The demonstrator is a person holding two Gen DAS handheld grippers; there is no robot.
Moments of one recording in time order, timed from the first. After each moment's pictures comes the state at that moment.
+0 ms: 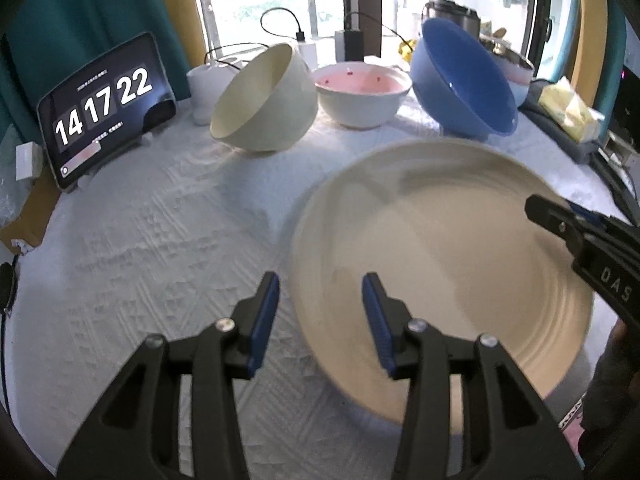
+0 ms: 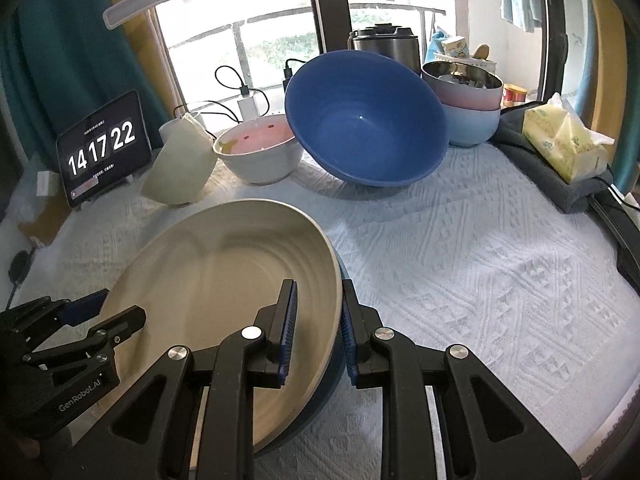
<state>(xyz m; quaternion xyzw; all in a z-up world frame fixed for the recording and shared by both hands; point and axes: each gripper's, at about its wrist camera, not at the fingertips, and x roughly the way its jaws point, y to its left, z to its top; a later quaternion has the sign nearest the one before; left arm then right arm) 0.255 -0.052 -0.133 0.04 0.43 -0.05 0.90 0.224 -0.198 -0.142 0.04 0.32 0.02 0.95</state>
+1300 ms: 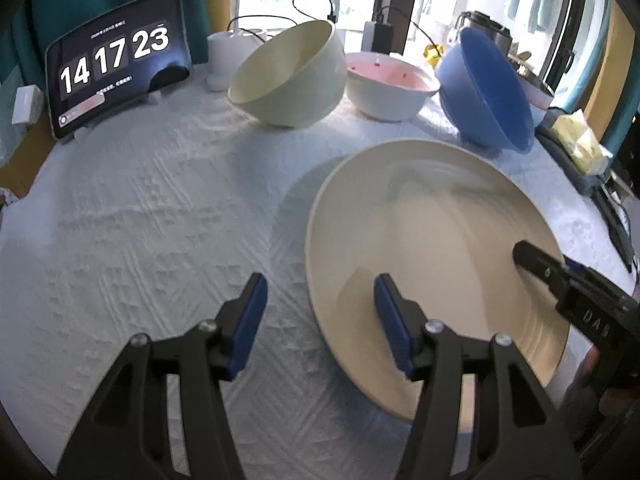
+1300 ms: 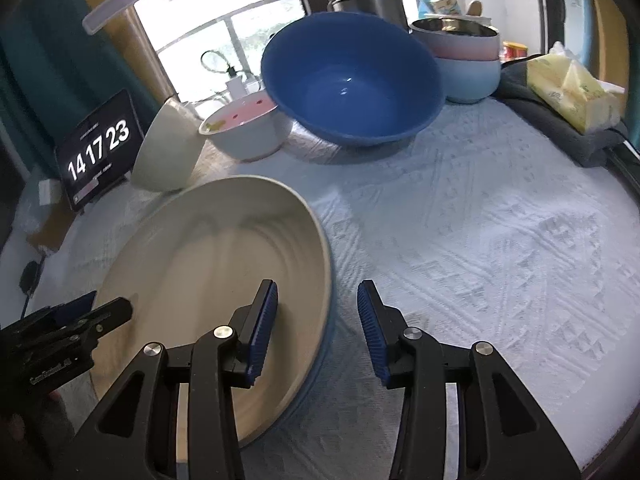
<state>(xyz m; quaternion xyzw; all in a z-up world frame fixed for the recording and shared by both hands) 0.262 -0.033 -0.145 -0.03 0.46 -0.04 0.89 0.236 -0.209 -0.169 0.08 0.35 0.06 0.93</state>
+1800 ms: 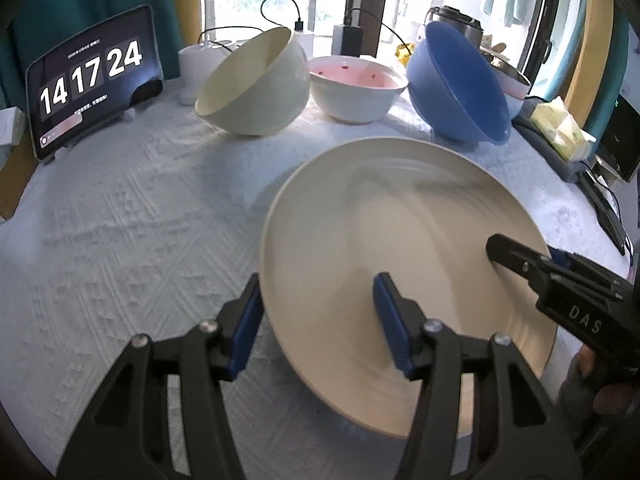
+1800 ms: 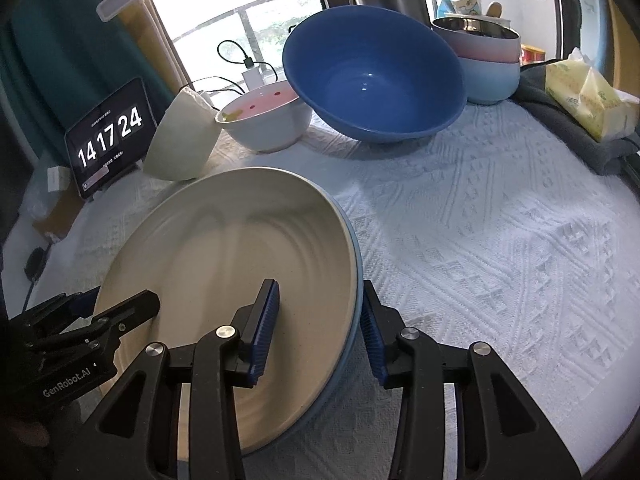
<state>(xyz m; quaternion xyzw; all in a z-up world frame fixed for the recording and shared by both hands) 0.260 -0.050 -0.145 -0.01 0.44 -0.07 0.89 0.239 -0.206 -0.169 0.08 0.36 0.07 0.93</state>
